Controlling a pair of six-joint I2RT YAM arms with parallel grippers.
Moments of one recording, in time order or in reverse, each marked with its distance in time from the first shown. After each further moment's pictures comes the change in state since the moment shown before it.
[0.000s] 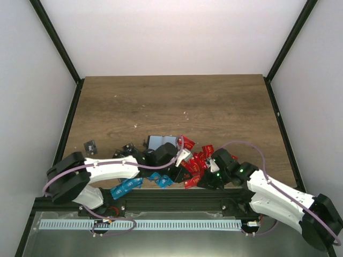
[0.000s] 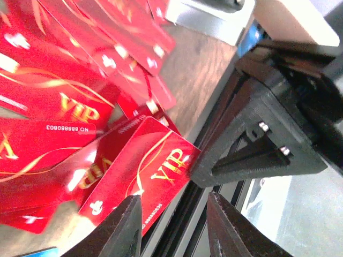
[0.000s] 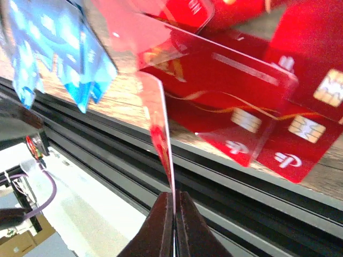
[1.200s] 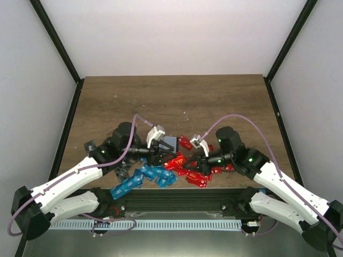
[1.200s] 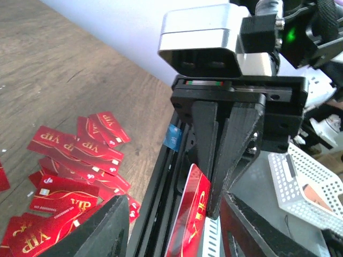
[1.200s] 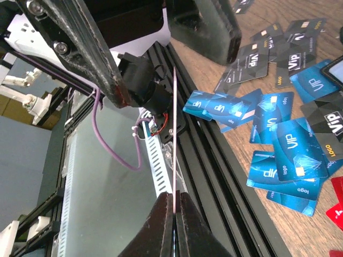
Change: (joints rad) left arm 0.323 -0.517 0.012 -0.094 0.306 0.162; right arm -0.003 -0.003 0.403 0.064 -0.268 -0.607
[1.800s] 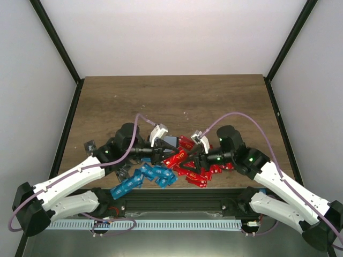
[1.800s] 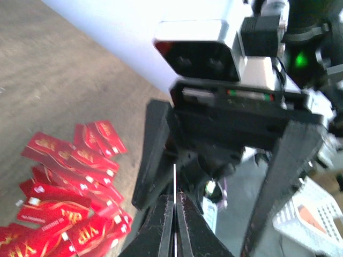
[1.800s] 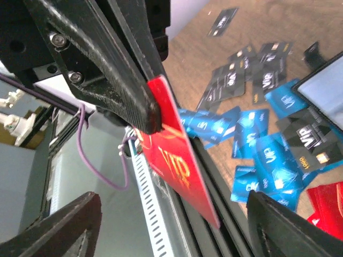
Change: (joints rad) left arm -0.047 0.034 0.004 0.056 -0.013 -0.072; right arm -0.003 0.005 0.016 0.006 0.053 0.023
